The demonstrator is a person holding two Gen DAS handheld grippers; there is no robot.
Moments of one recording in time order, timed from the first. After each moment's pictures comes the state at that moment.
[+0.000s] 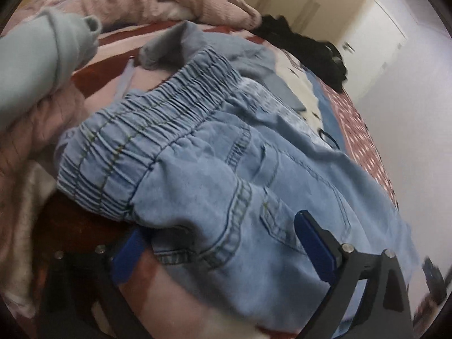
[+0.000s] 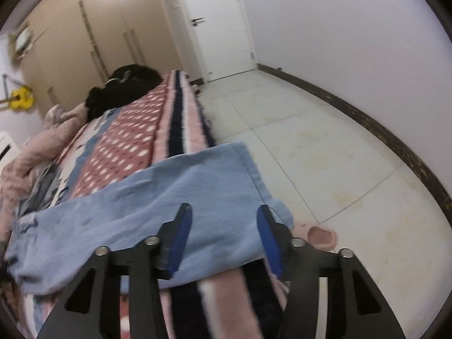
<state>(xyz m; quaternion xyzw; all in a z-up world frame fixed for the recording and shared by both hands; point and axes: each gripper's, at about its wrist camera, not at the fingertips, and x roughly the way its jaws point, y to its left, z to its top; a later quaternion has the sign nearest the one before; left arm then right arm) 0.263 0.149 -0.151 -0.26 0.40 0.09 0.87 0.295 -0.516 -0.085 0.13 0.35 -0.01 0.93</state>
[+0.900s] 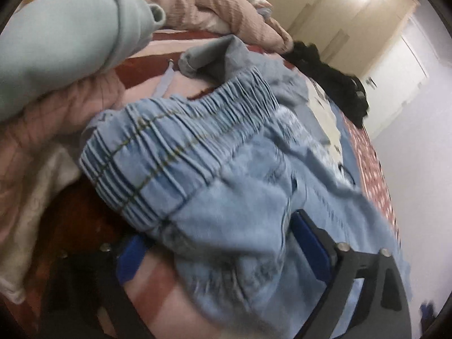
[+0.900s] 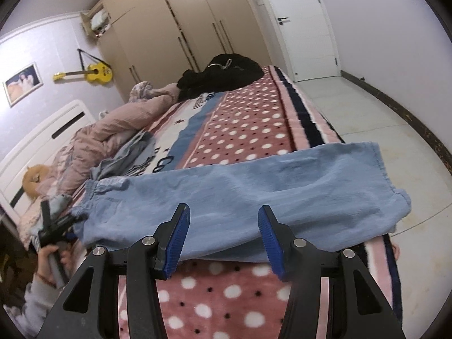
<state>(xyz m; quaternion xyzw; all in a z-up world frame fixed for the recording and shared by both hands) 0.260 0.172 -0.159 -0.32 0.36 0.16 0.86 0.265 -0.384 -0.066 0.11 0.33 0.19 0.92</state>
